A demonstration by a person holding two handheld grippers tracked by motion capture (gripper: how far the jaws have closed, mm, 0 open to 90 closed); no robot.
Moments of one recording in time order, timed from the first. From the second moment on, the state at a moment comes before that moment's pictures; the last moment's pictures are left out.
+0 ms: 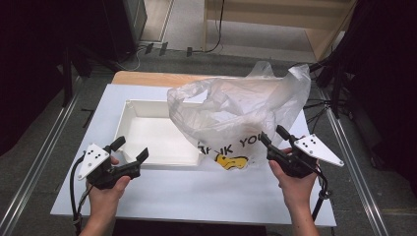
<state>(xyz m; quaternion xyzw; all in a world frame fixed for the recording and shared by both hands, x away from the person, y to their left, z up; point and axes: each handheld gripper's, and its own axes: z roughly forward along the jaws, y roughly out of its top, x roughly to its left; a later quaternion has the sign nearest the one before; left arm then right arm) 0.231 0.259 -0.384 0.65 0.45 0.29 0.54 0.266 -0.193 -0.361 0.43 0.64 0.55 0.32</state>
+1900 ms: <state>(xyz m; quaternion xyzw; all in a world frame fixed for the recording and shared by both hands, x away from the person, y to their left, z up) 0.263 0.126 -0.371 0.72 0.31 0.15 0.60 0.265 -0.193 -0.361 0.43 0.63 0.57 0.31</state>
